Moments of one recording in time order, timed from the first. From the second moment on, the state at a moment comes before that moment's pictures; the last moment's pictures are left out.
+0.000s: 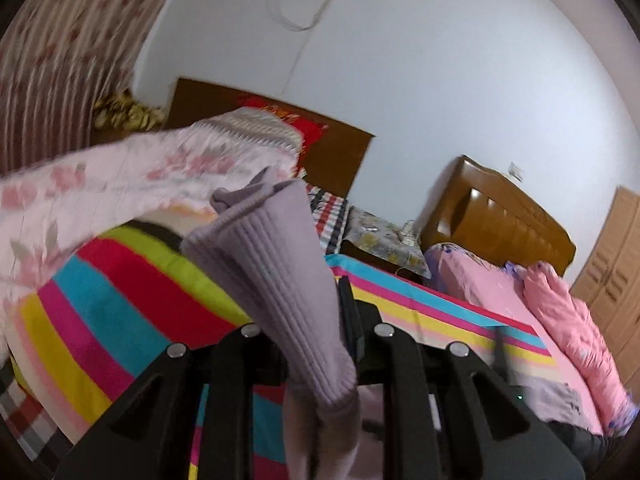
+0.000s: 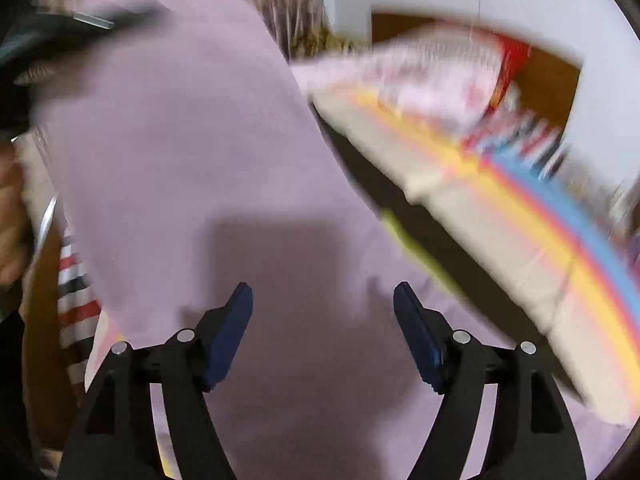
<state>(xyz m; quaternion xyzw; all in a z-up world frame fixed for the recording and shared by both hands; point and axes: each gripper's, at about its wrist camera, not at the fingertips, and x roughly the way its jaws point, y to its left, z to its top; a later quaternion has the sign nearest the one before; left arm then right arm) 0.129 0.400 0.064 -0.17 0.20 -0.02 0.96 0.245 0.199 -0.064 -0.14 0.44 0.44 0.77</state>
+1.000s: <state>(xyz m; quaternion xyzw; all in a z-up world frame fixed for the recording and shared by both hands) 0.042 0.255 0.006 -0.13 0.27 -0.10 0.95 0.152 -0.130 -0.067 0.22 0.46 0.36 0.78</state>
